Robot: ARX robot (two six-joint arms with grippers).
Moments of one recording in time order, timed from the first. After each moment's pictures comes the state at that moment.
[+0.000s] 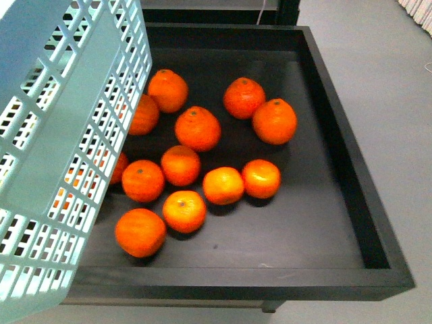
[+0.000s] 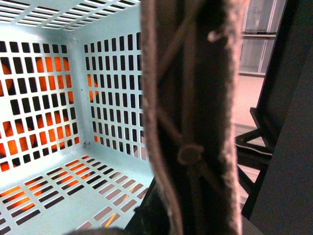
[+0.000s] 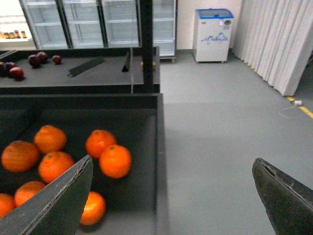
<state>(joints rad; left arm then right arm) -0.02 1.00 0.75 -0.09 0.01 -1.56 0.00 0.00 0.02 0.00 0.00 0.00</state>
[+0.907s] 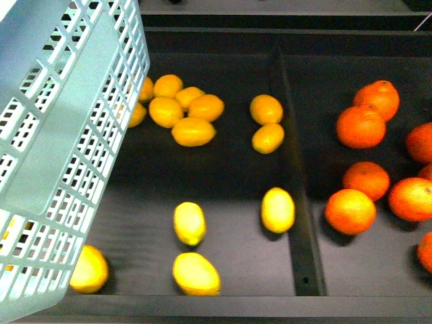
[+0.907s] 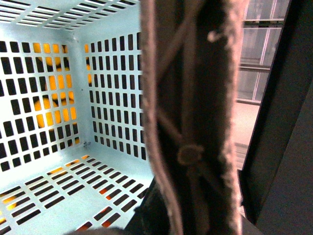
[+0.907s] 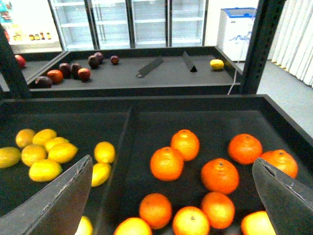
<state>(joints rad) -0.02 1.00 0.75 -0.09 0.01 -1.56 0.00 0.00 0.02 0.00 0.00 0.00</state>
